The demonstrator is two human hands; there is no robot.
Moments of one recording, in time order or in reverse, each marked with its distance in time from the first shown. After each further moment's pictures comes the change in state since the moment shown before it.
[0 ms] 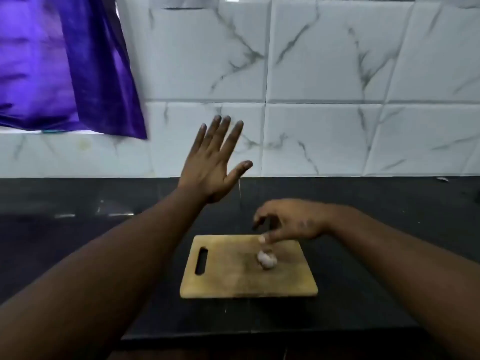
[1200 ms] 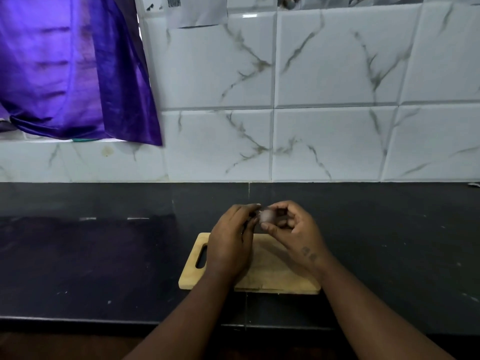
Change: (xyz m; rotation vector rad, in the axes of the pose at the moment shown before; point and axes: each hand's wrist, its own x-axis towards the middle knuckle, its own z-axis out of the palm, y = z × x) left_hand -0.121 0.100 0.050 -0.534 0.161 -0.343; right_hand 0.006 0.022 0.108 0.931 0.886 0.016
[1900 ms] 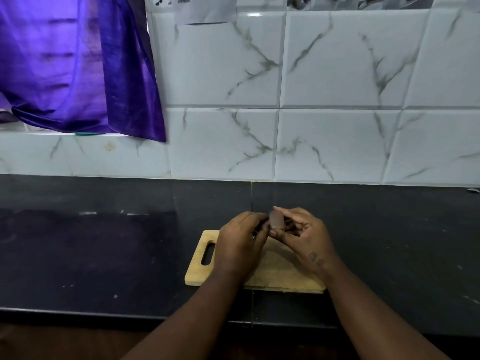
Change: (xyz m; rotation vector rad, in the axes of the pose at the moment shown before) left_hand -0.004 0.000 0.002 0.084 0.012 0.070; right_hand -0.005 0.011 -0.006 -0.071 -0.031 -0.064
